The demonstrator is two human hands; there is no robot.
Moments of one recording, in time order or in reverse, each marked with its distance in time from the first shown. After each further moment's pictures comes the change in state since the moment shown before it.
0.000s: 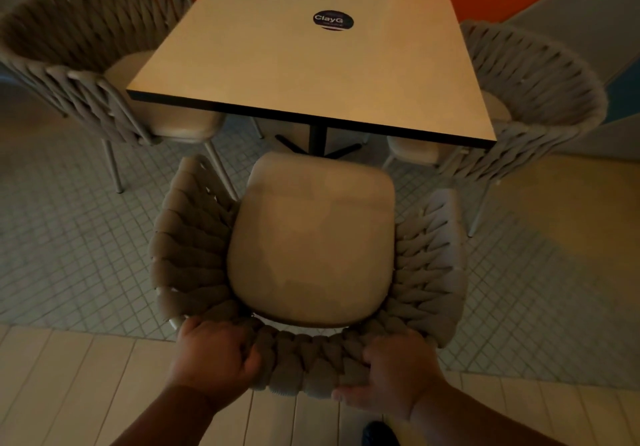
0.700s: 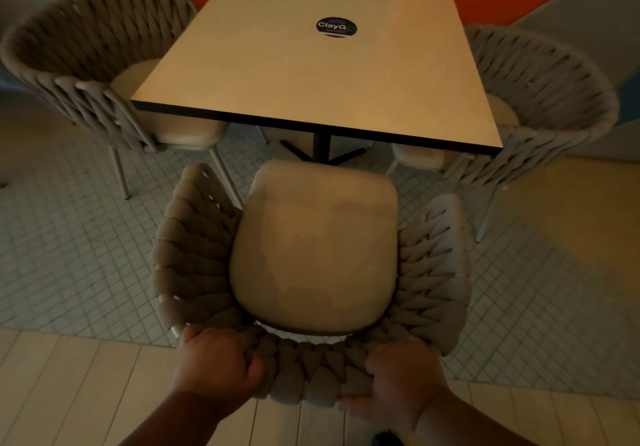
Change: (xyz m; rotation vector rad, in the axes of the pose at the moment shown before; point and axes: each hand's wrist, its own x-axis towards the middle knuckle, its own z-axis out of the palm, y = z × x) left_hand 0.010 0.007 -0.003 0.025 0.070 0.011; right_hand 0.014 0.011 0.007 -0.122 0.248 -0.091
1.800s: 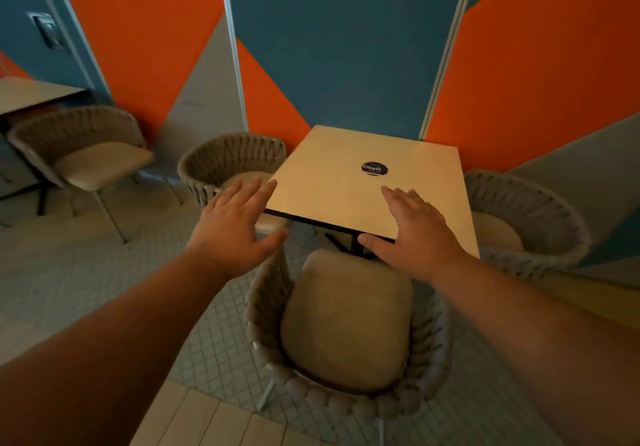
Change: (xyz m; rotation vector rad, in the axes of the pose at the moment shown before) left_hand -0.026 0.004 -0.386 -0.029 0.386 -0.113; right_hand -0.019 -0.033 -0.377 0.229 0.431 0.039
